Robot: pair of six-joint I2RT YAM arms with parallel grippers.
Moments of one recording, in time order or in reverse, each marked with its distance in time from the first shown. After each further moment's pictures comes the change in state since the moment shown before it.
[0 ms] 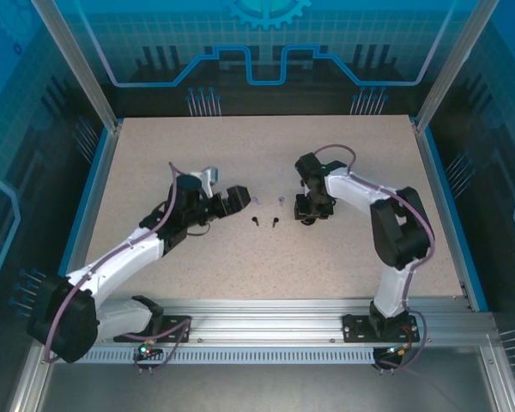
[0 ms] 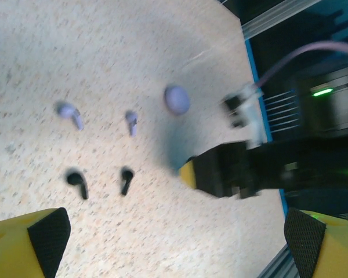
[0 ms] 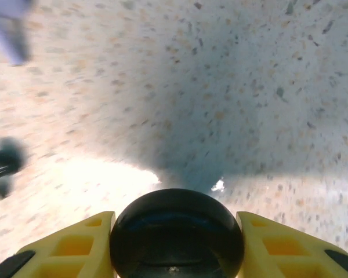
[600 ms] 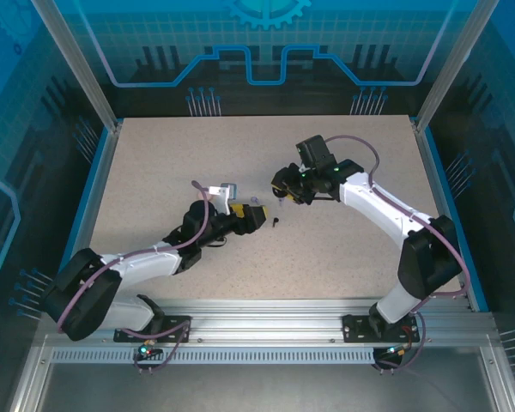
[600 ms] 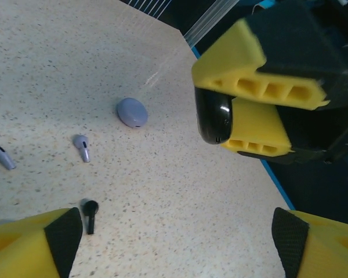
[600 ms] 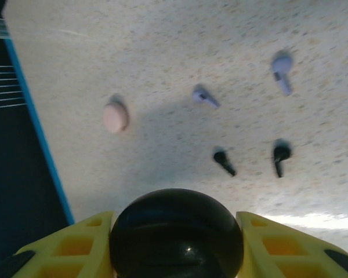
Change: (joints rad) left arm -0.160 0.167 -0.190 0.615 -0.083 0.118; right arm 0.086 -0.229 0.013 0.272 -0.199 0.656
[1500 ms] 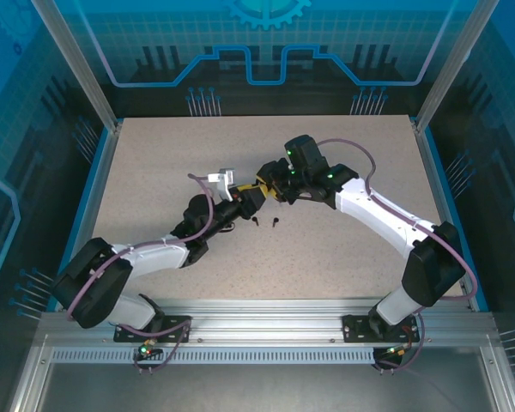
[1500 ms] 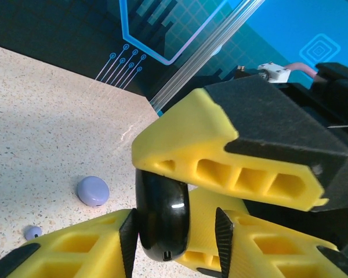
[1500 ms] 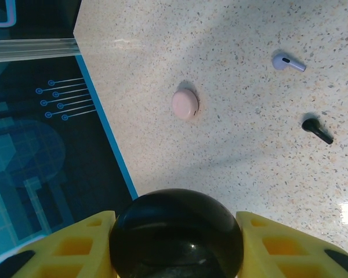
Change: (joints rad) left arm -0.005 0.083 0.070 0.249 -0.062 -0.042; right arm 0.100 -0.034 0.016 0.114 0.031 0.257
